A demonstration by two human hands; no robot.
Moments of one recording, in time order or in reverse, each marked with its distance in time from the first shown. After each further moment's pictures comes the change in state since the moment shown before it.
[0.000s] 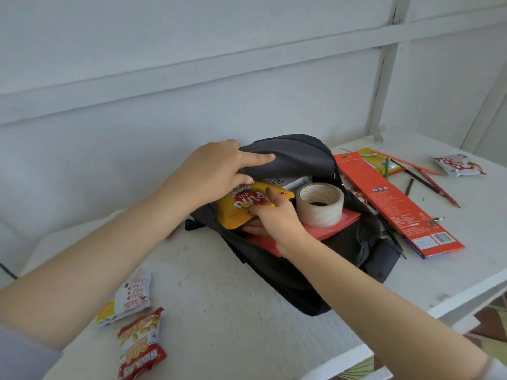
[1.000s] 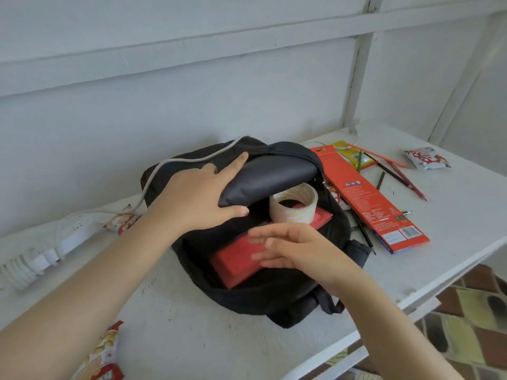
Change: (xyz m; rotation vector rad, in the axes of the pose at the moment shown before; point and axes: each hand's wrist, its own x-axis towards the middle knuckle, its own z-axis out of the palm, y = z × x) left_hand 0.000 0.016 0.049 0.008 -0.098 -0.055; right_hand -0.069 -0.014 -0.084 -0.408 -0.295 -0.042
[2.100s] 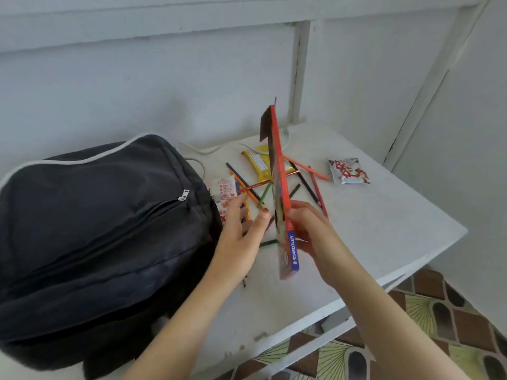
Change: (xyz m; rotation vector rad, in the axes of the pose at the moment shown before) left_hand 0.104 0.279 0.066 -1.524 0.068 -0.469; right_hand -0.029 0.034 -0.251 0.154 0.315 0.051
